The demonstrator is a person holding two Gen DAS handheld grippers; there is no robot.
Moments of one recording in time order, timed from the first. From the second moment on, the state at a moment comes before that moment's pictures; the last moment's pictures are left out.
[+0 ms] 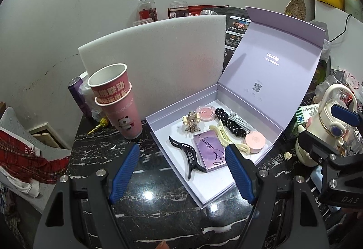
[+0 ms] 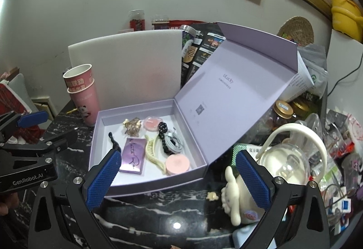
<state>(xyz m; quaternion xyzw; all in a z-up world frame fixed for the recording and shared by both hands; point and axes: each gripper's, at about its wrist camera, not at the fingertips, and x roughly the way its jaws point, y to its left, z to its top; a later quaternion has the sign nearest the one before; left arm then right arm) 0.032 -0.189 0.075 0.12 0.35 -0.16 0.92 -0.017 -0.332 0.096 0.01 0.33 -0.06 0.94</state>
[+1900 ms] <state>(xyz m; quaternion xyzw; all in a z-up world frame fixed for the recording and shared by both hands) 0.012 -0.186 0.084 0.12 0.36 -0.18 0.91 -0.030 -0.327 0.099 0.00 0.33 -0.05 0.94</state>
